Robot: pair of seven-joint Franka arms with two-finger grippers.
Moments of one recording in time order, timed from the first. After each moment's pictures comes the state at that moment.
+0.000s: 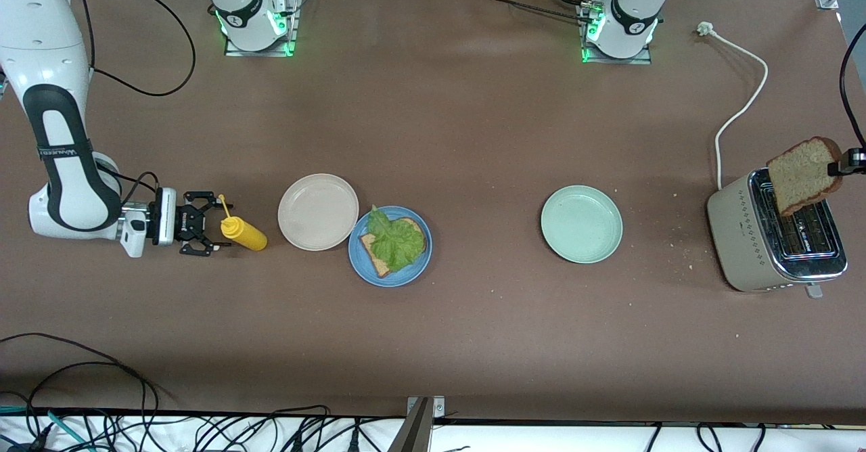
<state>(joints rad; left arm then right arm) 0.58 0.38 -0.39 -1.26 0.11 1.35 0.23 -0.22 0.76 -0.01 -1.70 0.85 1.89 -2.30</state>
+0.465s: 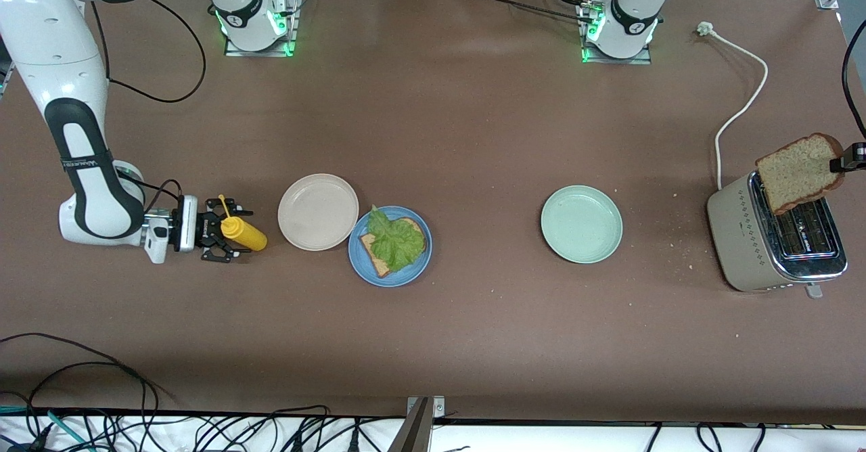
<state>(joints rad) 0.58 0.36 -0.40 -1.26 0.10 1.35 0.23 -0.21 0.81 0.05 -1.68 0.91 1.94 -2.30</state>
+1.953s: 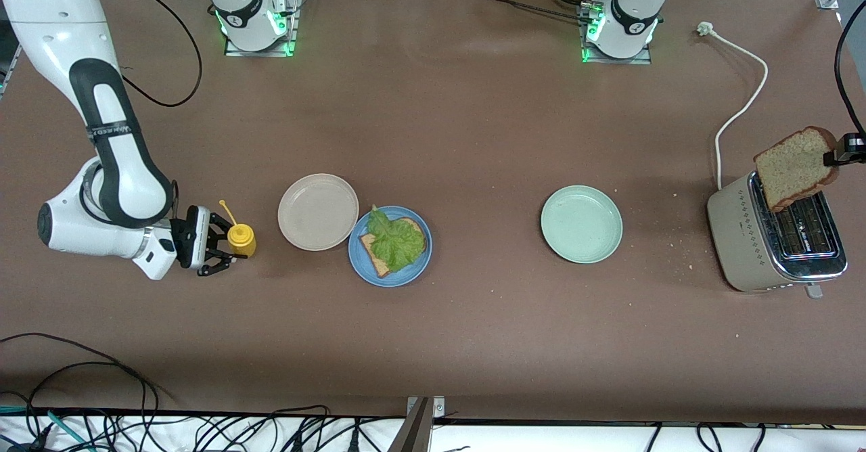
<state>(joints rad) 0.57 0.33 -0.44 -1.26 0.10 1.33 0.19 -0.08 0.66 0.07 -1.64 0.56 2.12 -1.91</state>
